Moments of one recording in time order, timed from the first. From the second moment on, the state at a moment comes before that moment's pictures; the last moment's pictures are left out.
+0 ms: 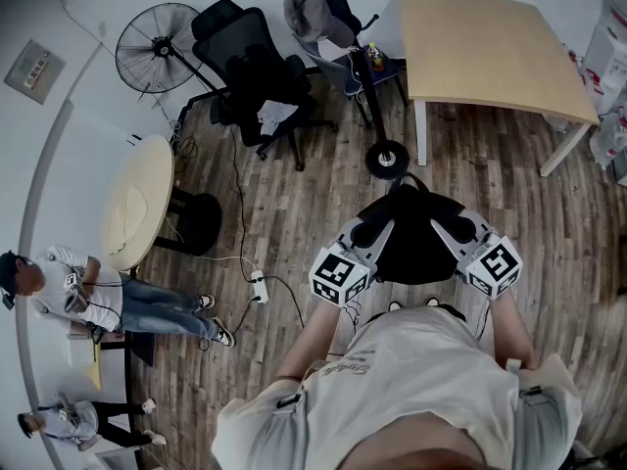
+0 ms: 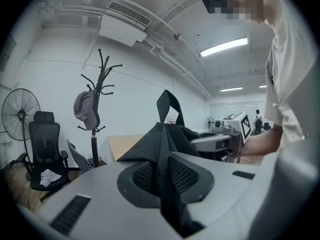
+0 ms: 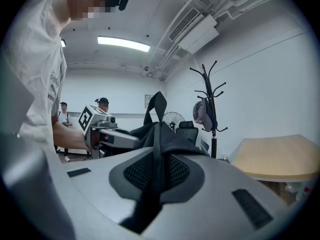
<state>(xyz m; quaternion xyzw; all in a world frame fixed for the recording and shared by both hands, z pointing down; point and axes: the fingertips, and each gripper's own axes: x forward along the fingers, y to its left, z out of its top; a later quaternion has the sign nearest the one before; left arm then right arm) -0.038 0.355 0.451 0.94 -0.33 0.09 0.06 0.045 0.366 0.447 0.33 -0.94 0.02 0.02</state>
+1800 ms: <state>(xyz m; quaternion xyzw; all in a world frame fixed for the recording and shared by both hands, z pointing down) -0.048 0.146 0.492 0.92 -0.36 0.09 0.11 0.036 0.149 0.493 0.28 -0.96 0.05 0.04</state>
